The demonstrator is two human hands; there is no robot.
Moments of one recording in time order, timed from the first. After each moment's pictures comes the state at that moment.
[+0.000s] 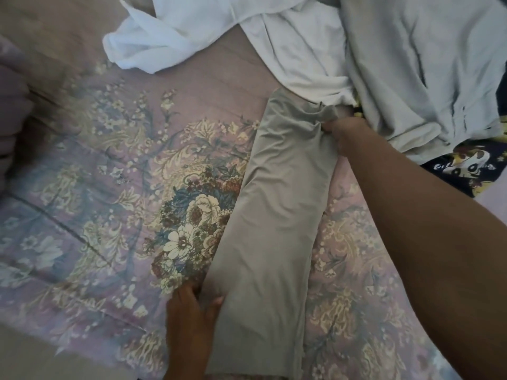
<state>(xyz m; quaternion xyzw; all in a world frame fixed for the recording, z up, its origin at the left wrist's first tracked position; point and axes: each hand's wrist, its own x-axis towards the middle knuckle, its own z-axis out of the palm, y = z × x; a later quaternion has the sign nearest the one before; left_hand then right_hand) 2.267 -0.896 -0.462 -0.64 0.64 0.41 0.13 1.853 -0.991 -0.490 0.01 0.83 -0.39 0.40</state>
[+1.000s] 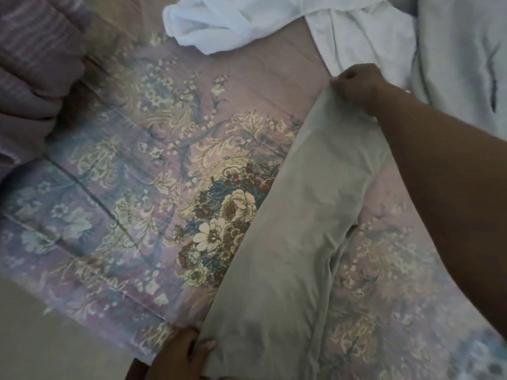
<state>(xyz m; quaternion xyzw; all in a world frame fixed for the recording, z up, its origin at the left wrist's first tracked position) 2.370 -0.871 -0.495 -0.54 0.66 0.52 0.05 1.869 -1.098 -0.461 -0.35 0.89 -0.11 0.27</state>
